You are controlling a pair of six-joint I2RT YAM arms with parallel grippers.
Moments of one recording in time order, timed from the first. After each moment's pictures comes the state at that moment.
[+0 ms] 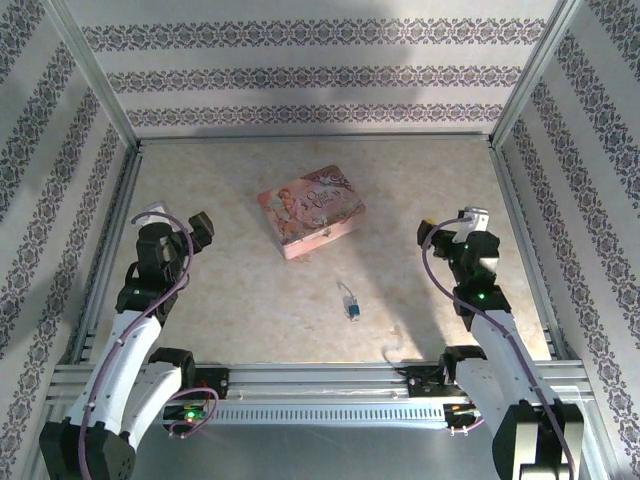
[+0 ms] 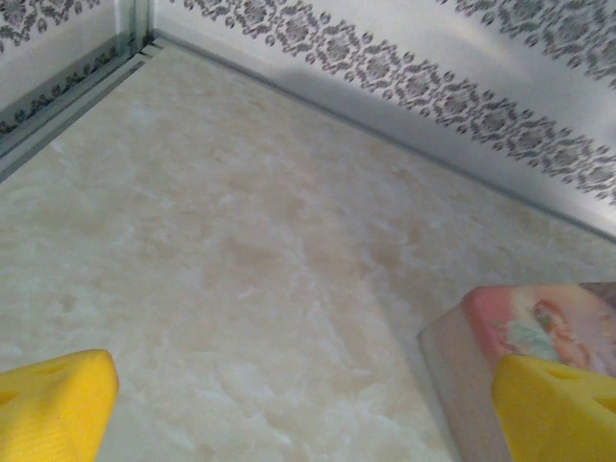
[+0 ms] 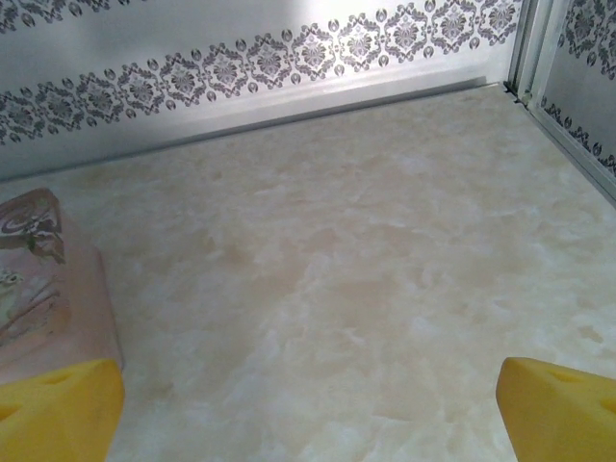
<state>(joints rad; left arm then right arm) -0.05 0.77 0.58 -0.24 -0.21 -0.44 -0.01 0.82 0.38 0.11 -0.01 0.20</state>
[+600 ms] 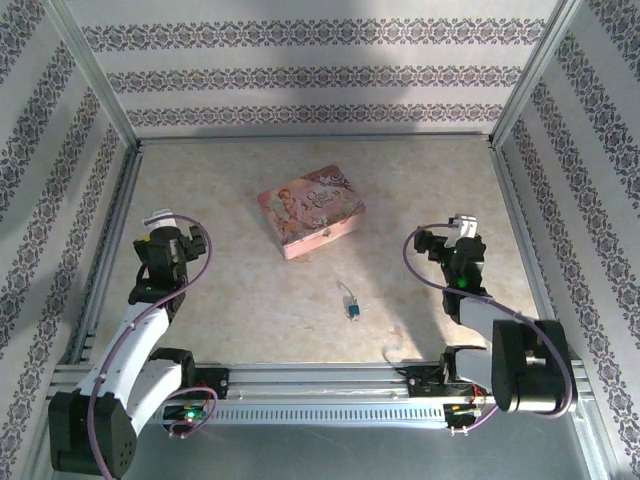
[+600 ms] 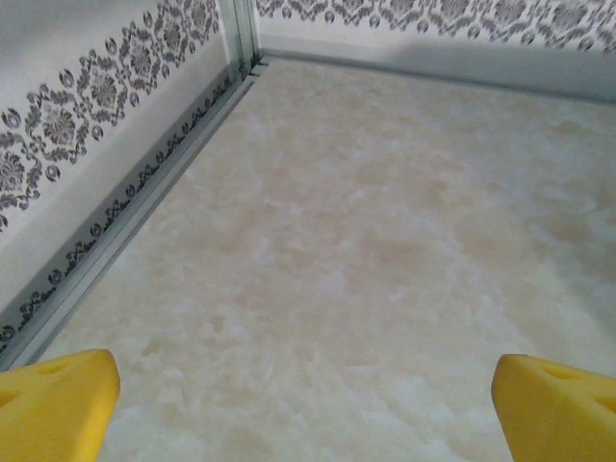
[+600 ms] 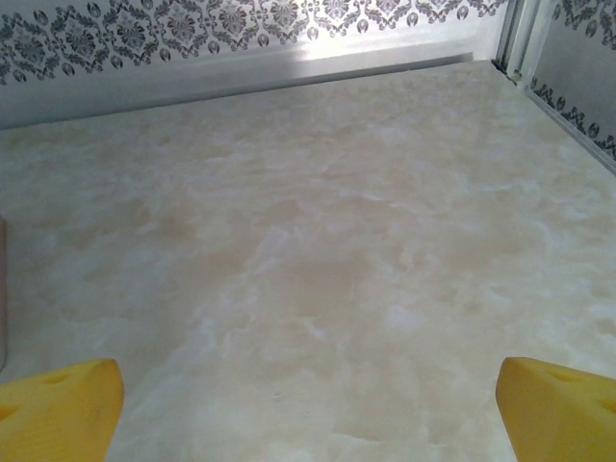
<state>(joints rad) -0.04 0.88 0.45 -0.05 -0.42 -0.16 -0.04 1.23 0.22 0.69 0.01 0.13</state>
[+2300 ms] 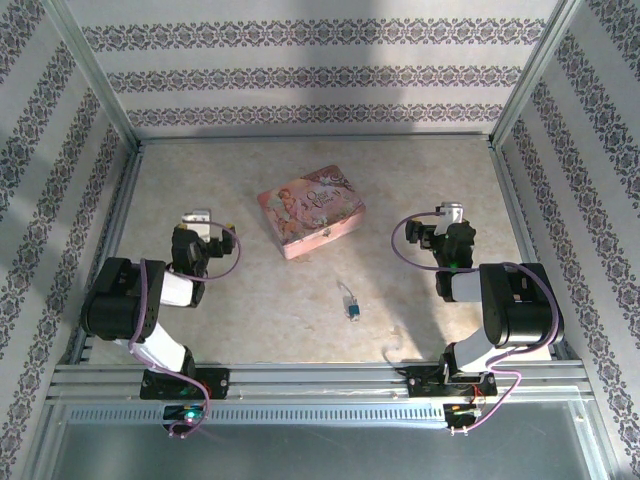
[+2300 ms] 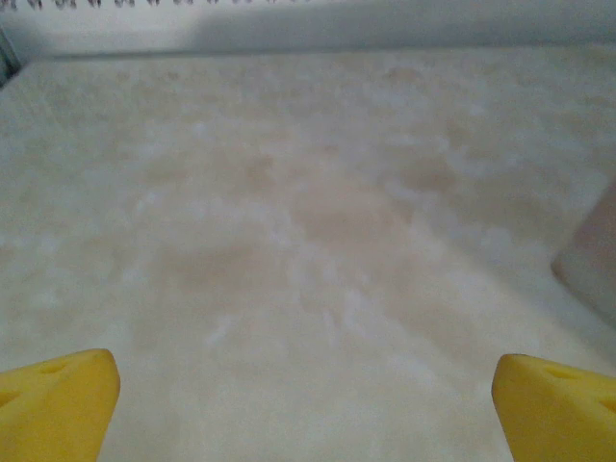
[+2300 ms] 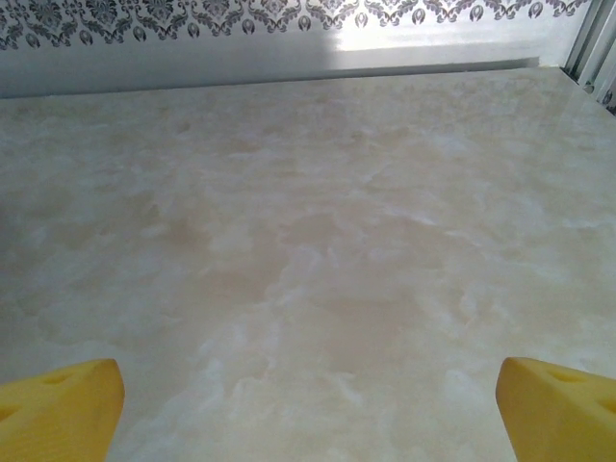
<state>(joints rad) -0.01 1.61 0.36 0.92 -0.05 0.00 -0.02 1.55 0.35 0.87 -0.04 0.06</state>
